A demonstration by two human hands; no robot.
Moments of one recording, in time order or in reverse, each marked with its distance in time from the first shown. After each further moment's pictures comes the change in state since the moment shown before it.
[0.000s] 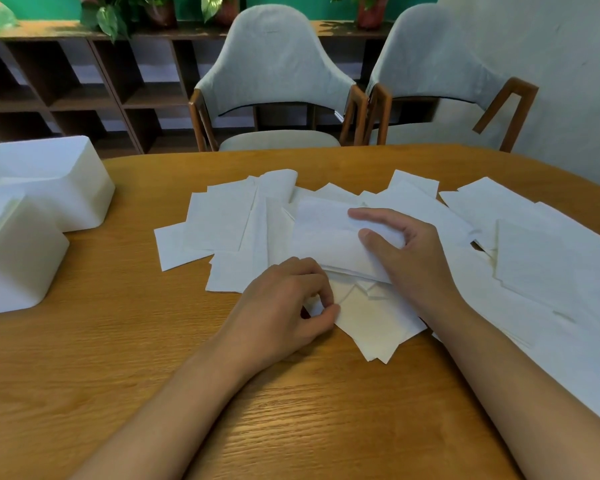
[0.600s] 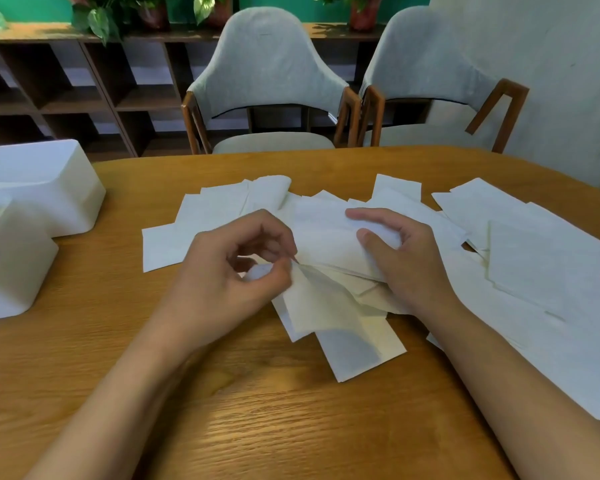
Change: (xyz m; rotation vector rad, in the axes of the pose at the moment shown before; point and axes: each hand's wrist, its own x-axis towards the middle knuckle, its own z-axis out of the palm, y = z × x) left_hand -0.004 0.009 -0.057 -0.396 0.229 -0.004; right_hand 0.003 0.001 -0.002 -0.024 0.032 0.053
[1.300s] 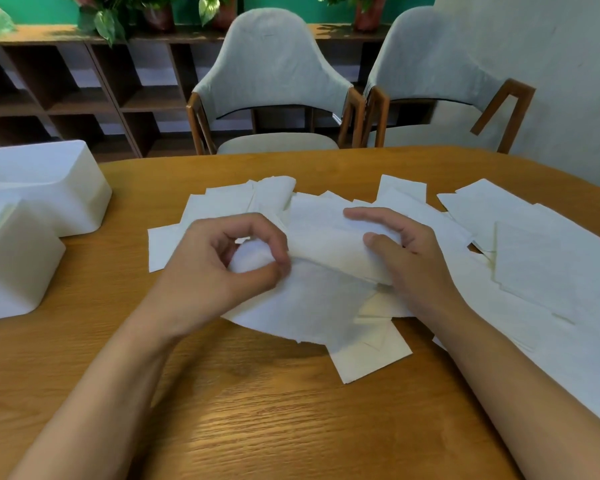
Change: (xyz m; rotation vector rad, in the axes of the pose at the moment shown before) left_hand 0.003 0.005 -0.018 -0.142 -0.080 -0.098; right_hand -0.005 -0.009 0.000 0.071 -0.088 -0.016
